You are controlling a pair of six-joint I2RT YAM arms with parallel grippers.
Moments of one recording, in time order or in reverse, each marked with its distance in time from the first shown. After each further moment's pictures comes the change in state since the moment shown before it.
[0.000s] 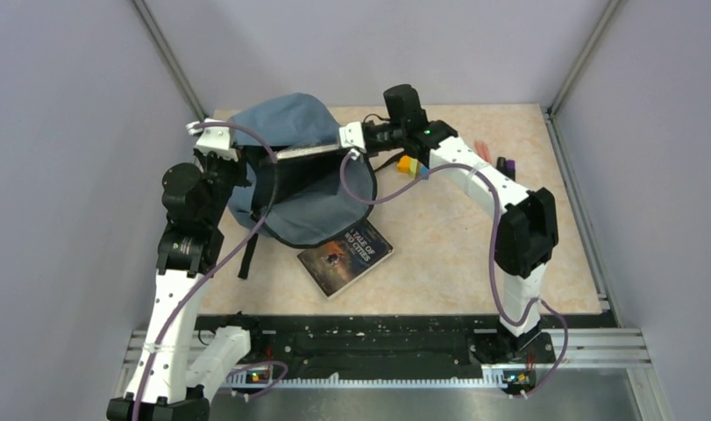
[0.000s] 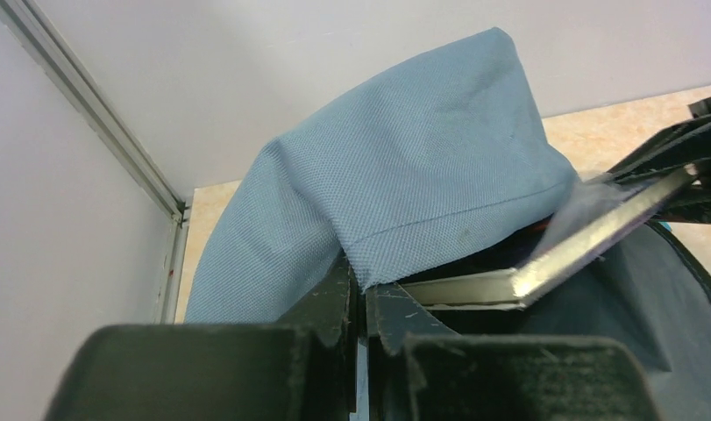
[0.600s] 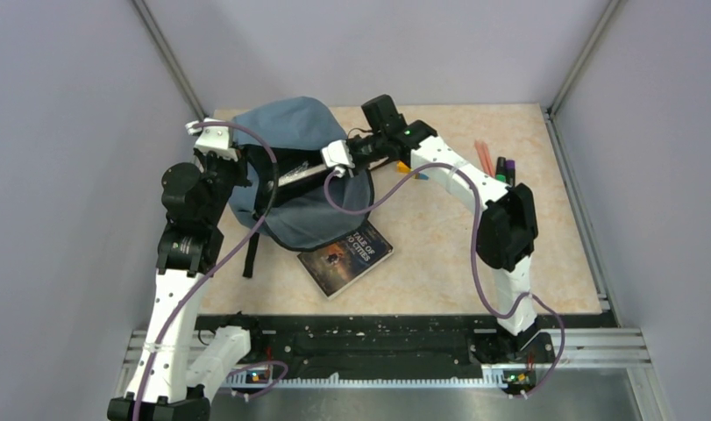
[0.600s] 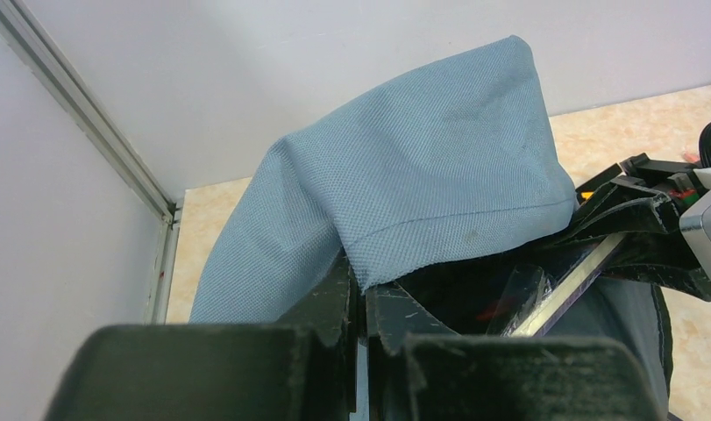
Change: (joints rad) left arm 0.006 0.003 0.000 0.002 0.025 -0.017; right arm 0.069 0.139 0.171 -0.270 0.072 -0.179
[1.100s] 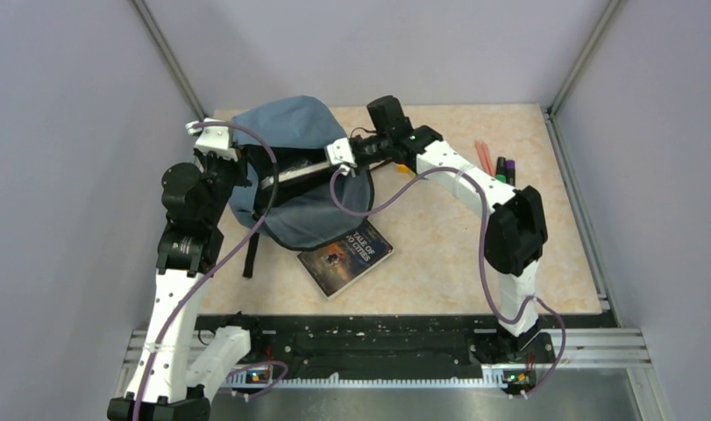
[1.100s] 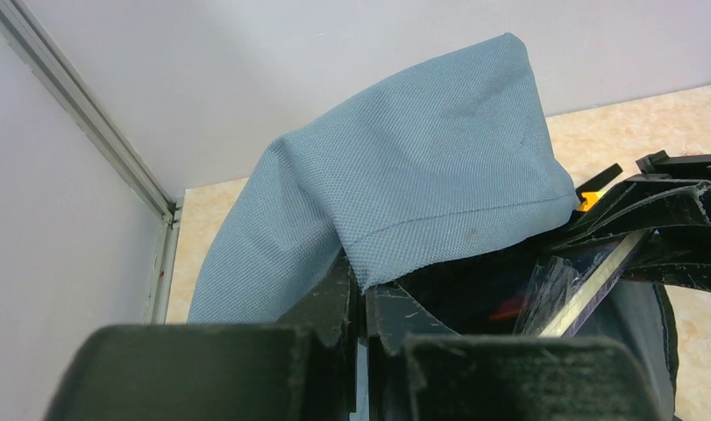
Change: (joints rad) left arm 0.000 0.000 0.000 0.000 0.000 0.000; right arm -0.007 -0.064 -0.112 0.153 -0.080 0.096
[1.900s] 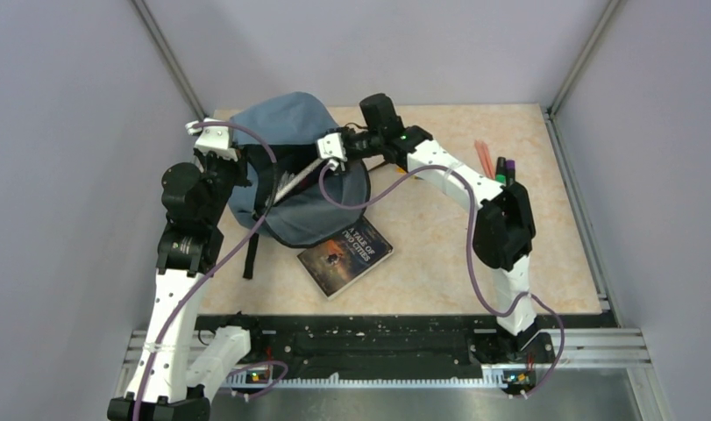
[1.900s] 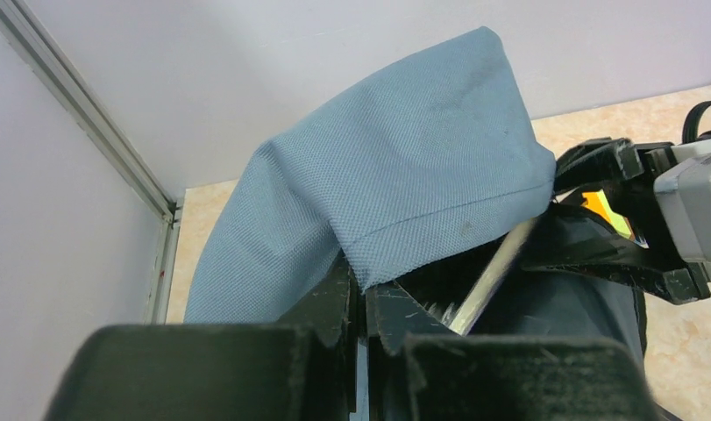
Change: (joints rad) left arm 0.001 0.000 0.000 0.000 0.000 0.000; right arm 0.013 0.085 0.083 0.049 0.085 0.023
